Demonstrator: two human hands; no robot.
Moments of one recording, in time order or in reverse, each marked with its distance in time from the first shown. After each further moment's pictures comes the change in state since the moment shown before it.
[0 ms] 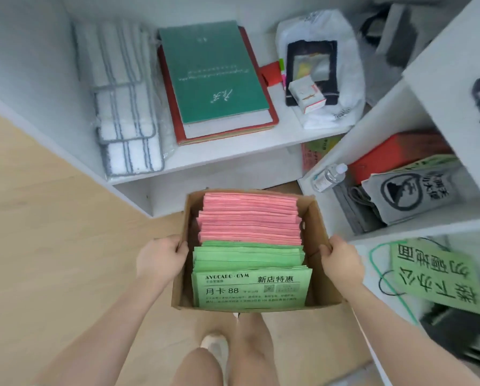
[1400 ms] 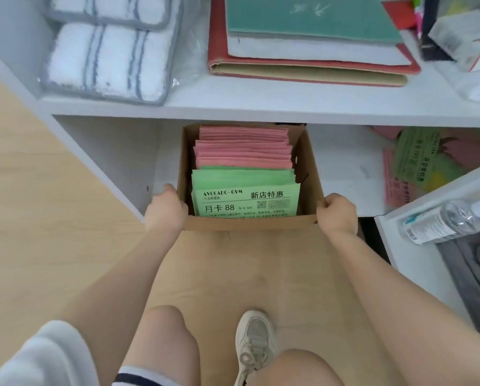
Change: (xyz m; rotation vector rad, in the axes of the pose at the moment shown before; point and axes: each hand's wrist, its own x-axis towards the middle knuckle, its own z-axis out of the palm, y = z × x) left_hand 0.250 -0.062 0.155 -0.194 0.356 -0.261; right_hand 0.256 -0.137 0.210 0.226 0.113 -0.274
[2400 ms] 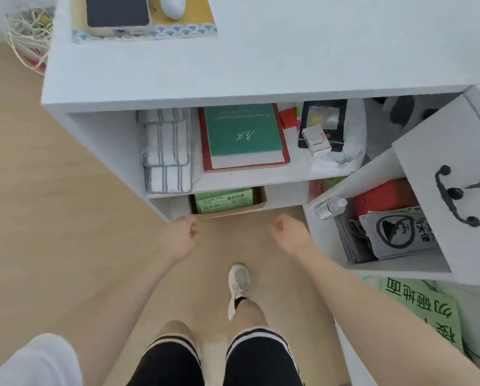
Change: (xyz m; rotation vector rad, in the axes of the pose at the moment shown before) left_hand -0.167 0.095 -0.313 0.002 -0.492 0.250; right_hand -0.195 -0.155 -0.303 -0.062 -0.512 0.009
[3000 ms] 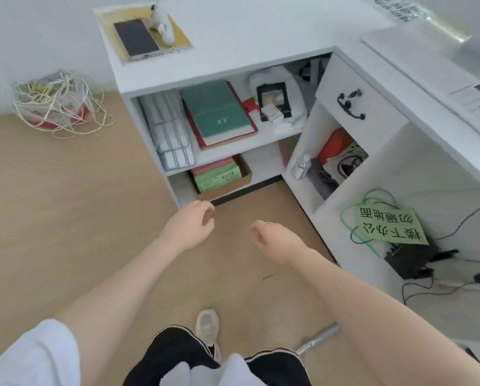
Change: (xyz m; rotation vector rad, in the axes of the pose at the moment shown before) left_hand -0.250 -0.019 -0.046 0.239 0.049 0.478; right_hand -0.301 -0.017 0.087 -0.195 0.036 -0.276
